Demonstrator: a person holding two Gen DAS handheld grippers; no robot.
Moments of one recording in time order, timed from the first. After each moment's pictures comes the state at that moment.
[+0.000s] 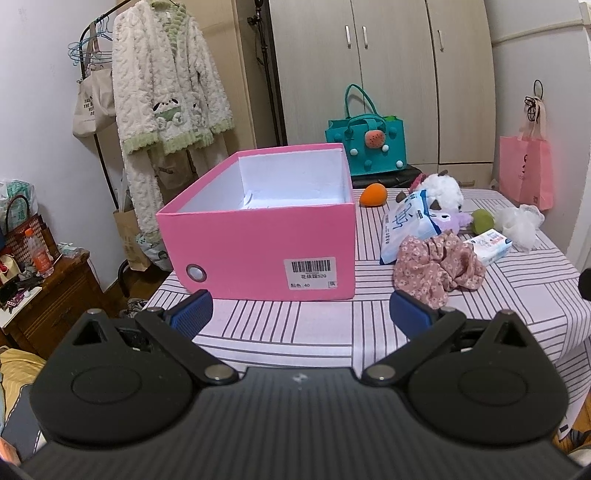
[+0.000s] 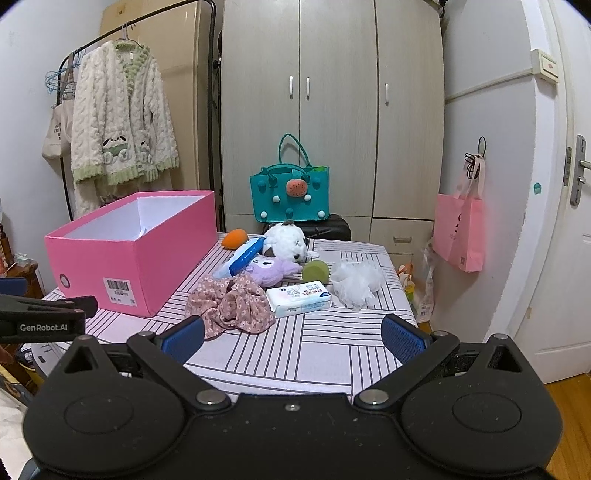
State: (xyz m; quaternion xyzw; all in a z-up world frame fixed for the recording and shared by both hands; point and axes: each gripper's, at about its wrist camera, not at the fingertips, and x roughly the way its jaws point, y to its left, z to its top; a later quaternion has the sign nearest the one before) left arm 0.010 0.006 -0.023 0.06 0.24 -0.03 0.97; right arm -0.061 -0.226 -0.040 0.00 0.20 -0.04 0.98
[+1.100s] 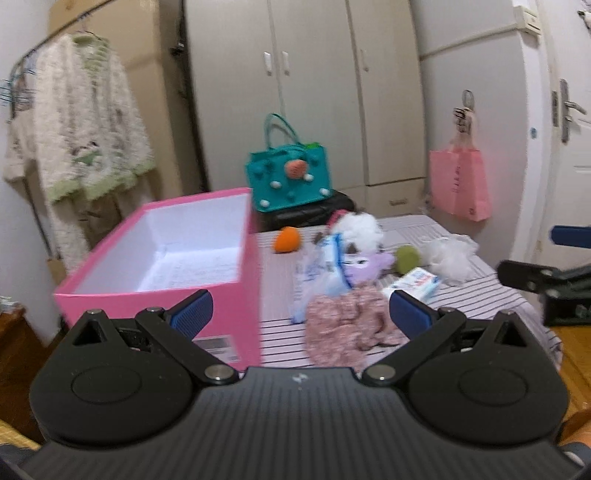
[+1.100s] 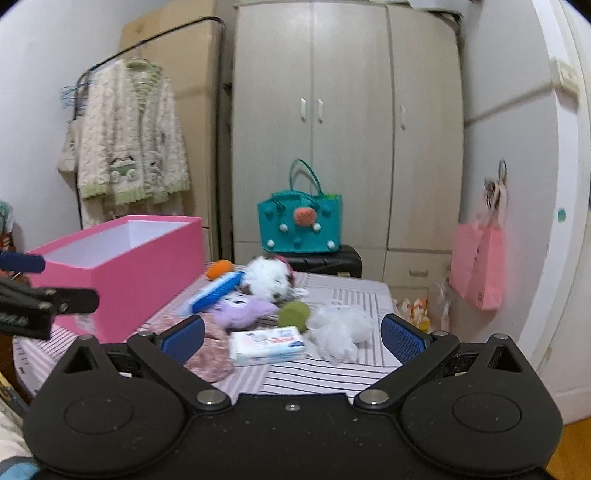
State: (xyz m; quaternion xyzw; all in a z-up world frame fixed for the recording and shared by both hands) left arm 0.044 -0.050 -0.006 0.08 0.20 -0.15 0.97; right arm -0.003 -0.298 -0.046 0.00 0.15 0.00 0.99
